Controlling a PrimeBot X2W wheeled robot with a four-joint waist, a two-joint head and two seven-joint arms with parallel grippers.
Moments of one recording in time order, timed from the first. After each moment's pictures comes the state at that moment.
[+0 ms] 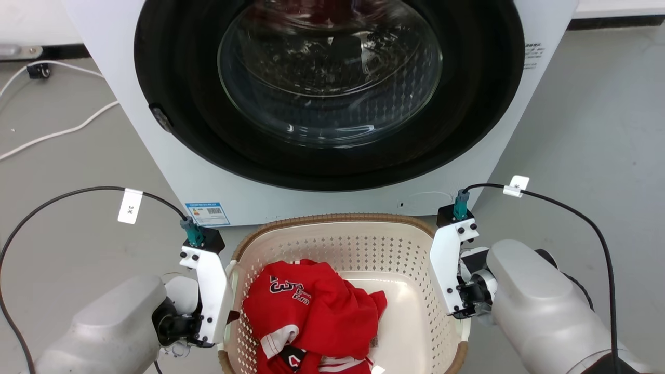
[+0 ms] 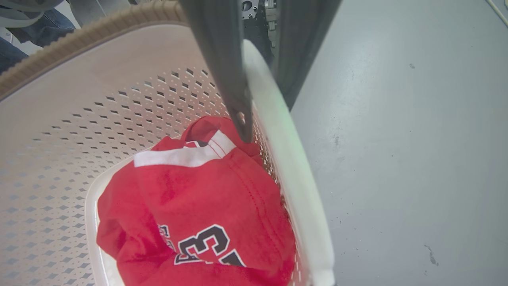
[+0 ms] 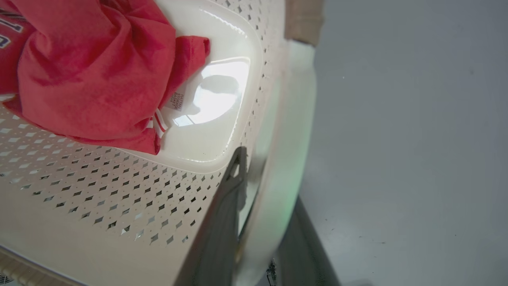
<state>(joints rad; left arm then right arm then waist) -0.78 0.53 -1.28 0.75 -1.33 -0.13 0.54 -0.80 -0.04 0.60 1.16 0.51 0.13 0.76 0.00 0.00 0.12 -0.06</state>
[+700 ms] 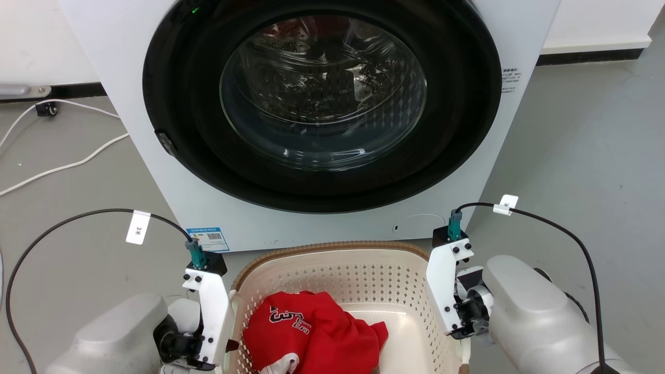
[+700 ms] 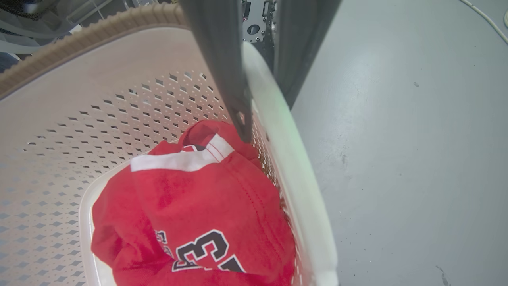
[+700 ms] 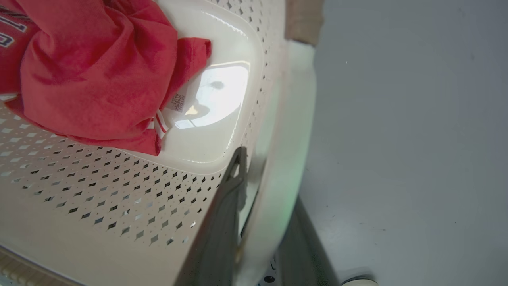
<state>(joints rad) -0.72 0.53 -1.28 0.74 -1.36 -0.13 0.62 -0.76 -0.04 0.68 1.17 0.59 0.13 0.81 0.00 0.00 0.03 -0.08</state>
